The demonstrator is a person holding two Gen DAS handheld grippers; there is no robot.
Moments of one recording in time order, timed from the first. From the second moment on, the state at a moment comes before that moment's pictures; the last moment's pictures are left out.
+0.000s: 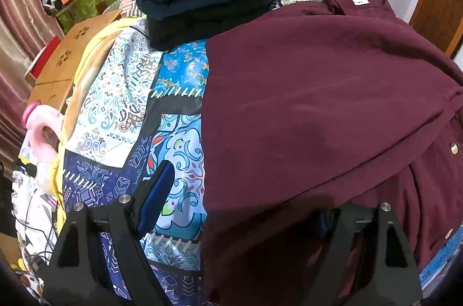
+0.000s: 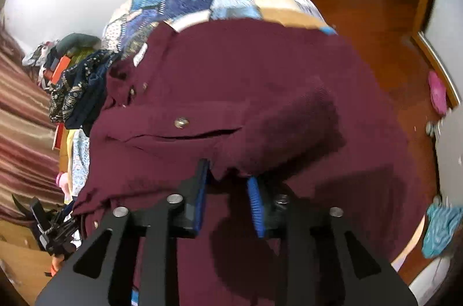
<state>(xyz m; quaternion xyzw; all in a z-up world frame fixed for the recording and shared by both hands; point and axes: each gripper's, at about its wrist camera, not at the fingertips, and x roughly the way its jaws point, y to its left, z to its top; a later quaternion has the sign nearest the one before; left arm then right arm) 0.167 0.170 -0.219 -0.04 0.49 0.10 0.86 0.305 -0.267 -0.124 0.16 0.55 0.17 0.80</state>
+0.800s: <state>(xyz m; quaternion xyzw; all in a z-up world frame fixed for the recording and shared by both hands) 0.164 0.168 -0.208 -0.04 0.47 0.11 0.87 0.340 -0.319 -0.136 0.35 0.50 0.02 0.79</state>
